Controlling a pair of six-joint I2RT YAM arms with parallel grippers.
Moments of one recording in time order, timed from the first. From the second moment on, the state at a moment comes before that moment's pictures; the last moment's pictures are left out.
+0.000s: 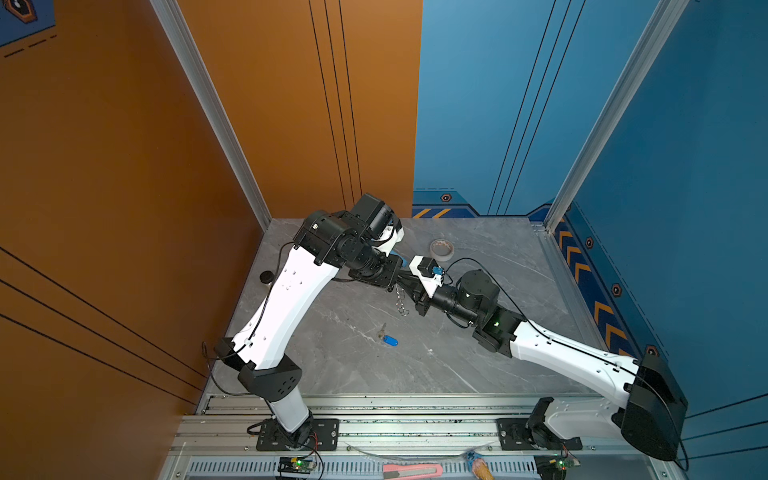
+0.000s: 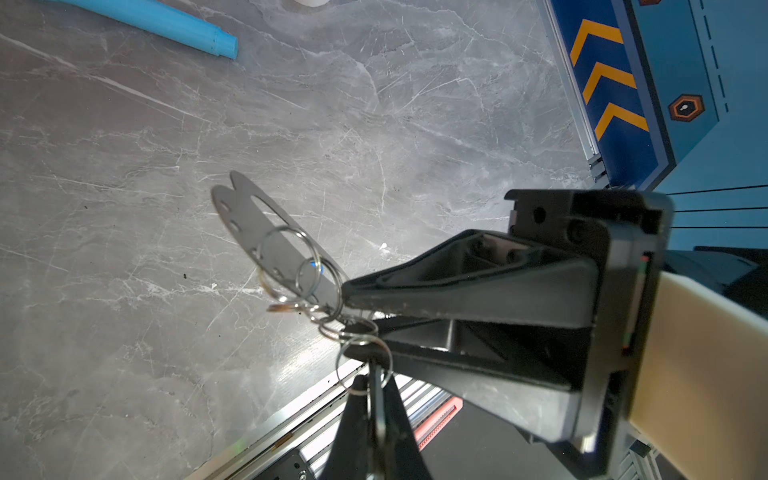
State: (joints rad) left arm -0.67 1.70 2.25 -1.62 0.18 -0.30; right arm 0.84 1.30 0.92 0.38 -0.18 -0.13
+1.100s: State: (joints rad) left arm -0.57 1.64 2.12 -1.56 0.23 -0.29; right arm 0.86 1.28 0.87 0.47 -0.16 -0.09
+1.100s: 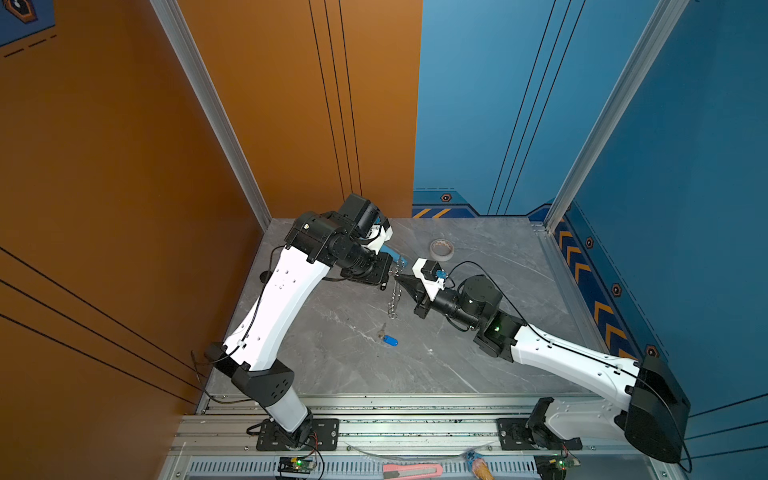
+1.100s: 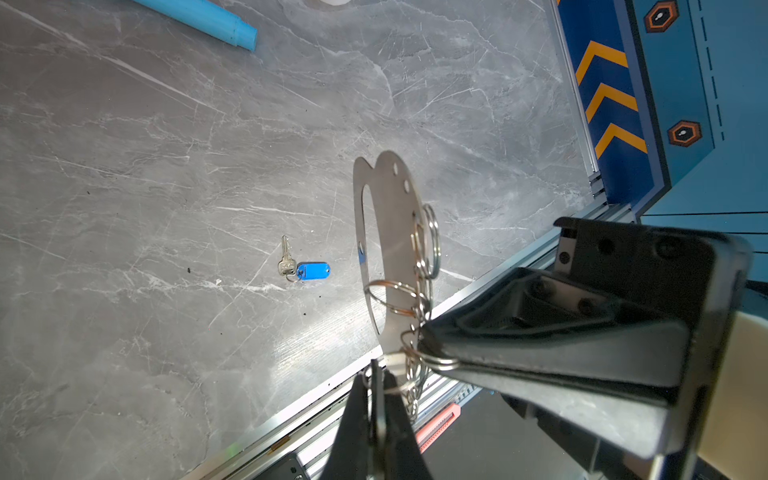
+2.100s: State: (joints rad) left arm -0.66 1.46 1.01 -0.81 0.15 -0.63; right arm 0.75 1.05 0.69 0.06 -0.10 -0.08
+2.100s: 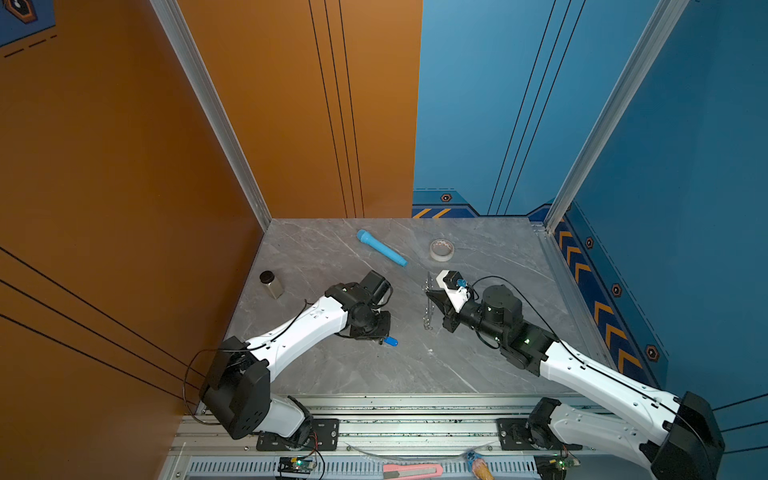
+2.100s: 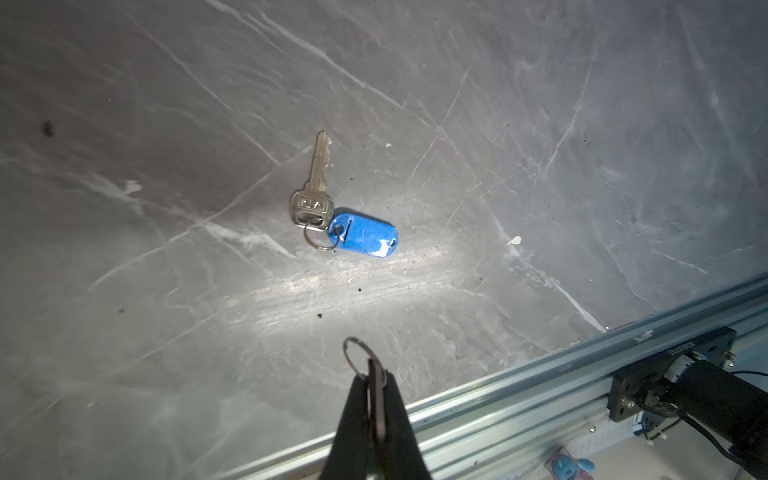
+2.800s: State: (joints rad) left arm -0.64 1.63 1.01 -0.56 0.13 -0.66; right arm 0.62 1.32 0.71 -0.07 -0.06 -0.15
